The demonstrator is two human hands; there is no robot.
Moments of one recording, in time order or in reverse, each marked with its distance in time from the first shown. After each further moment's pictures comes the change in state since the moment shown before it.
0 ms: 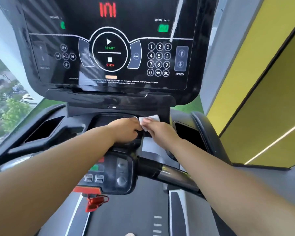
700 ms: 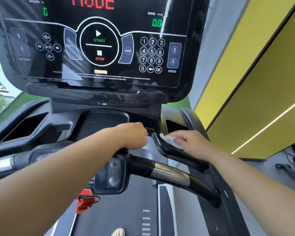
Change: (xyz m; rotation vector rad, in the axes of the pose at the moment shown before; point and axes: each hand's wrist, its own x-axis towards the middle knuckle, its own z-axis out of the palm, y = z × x) left_hand 0.003 0.044 0.002 0.032 -0.196 0.027; right_hand -0.093 0.042 -0.055 0.189 -0.045 0.213
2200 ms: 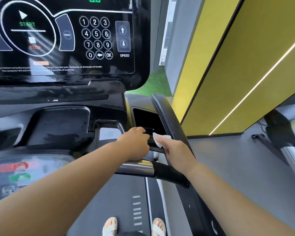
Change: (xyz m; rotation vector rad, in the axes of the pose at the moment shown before) left_hand 0.035 0.105 0.033 -0.057 0.024 0.048; right_hand -0.072 0.051 0.028 0.002 0.162 0.102
